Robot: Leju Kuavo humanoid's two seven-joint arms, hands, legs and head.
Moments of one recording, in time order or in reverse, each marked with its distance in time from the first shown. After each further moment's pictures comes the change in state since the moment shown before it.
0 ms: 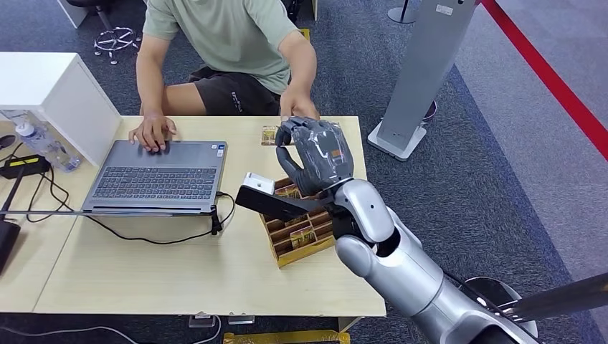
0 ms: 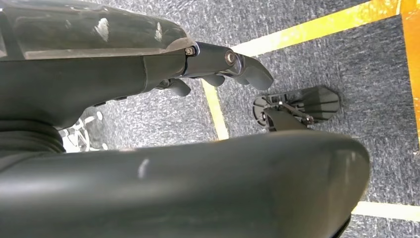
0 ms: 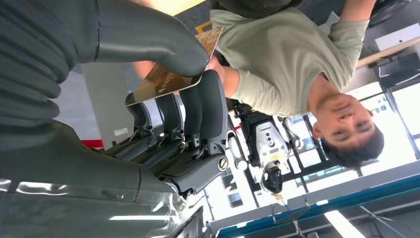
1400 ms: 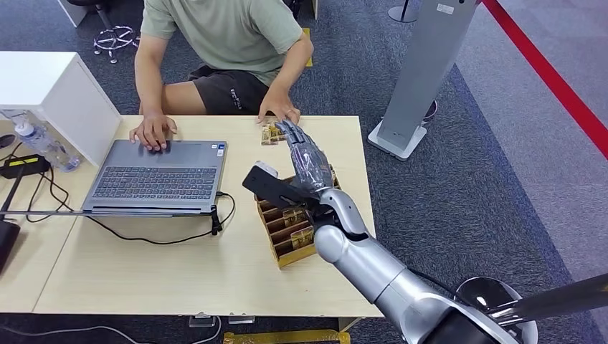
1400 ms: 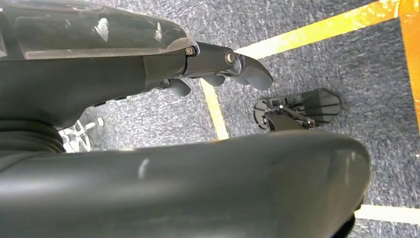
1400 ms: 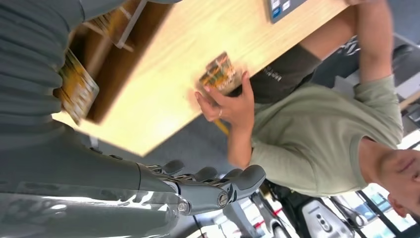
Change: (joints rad) left arm 0.010 0.005 0.070 0.000 0.045 0.016 0.014; right arm 0.529 -0.312 -0.226 -0.738 -0.516 -0.079 -0.158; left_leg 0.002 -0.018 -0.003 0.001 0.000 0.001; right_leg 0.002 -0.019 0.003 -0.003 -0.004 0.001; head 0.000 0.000
